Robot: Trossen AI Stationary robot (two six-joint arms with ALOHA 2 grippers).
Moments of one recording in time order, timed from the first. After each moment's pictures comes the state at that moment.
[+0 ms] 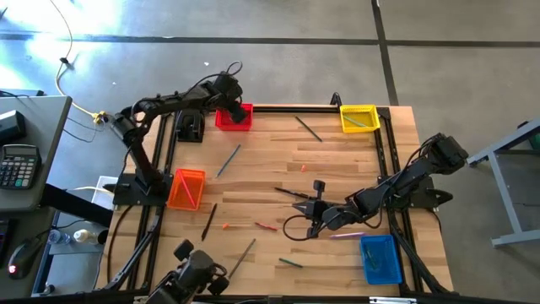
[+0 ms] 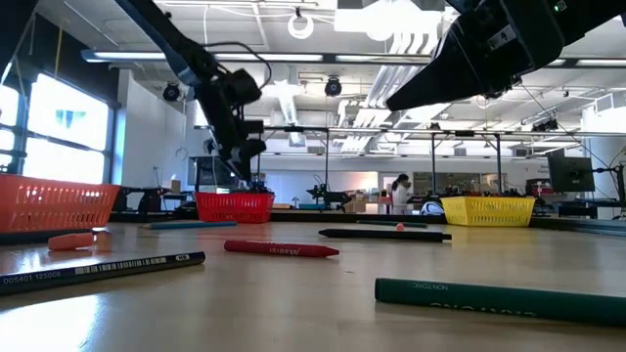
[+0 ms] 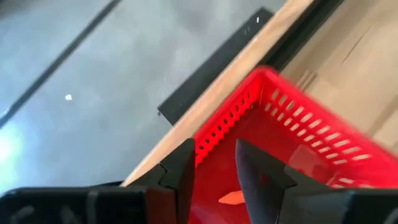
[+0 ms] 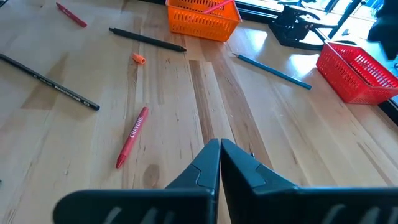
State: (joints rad) left arm 0.93 1.76 1.18 -0.36 -0.14 0.19; right arm 0.49 1.52 0.72 0.23 0.65 0.13
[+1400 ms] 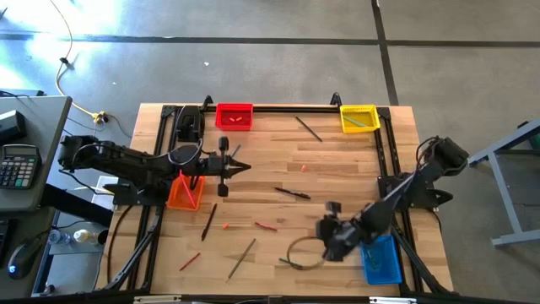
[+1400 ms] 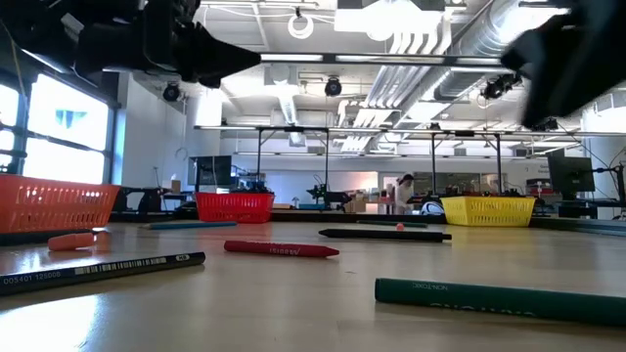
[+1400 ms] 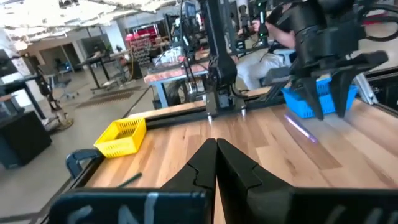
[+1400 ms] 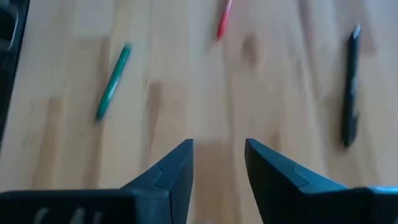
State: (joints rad) left arm 0.19 1.16 0.34 0.79 0.03 0.24; right arm 0.67 1.54 0.98 -0.54 0.37 0.61
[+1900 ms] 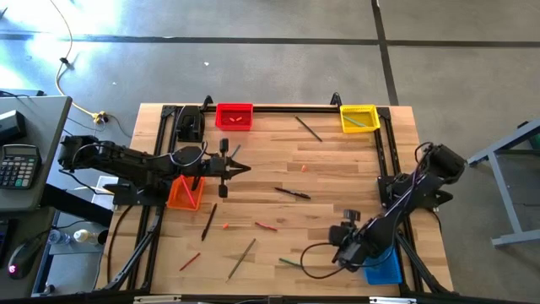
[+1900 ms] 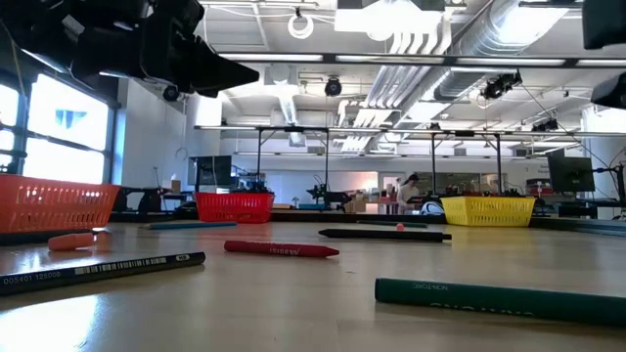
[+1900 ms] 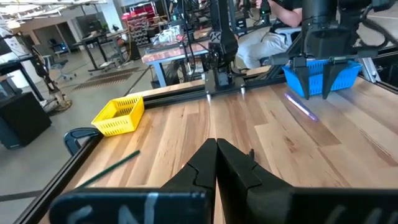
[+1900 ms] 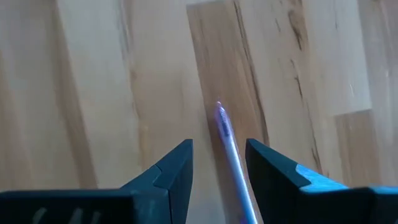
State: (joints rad) left arm 0.18 1.16 0.34 0.70 0.01 0.24; right arm 0.80 1.62 0.97 -0.77 0.27 0.95
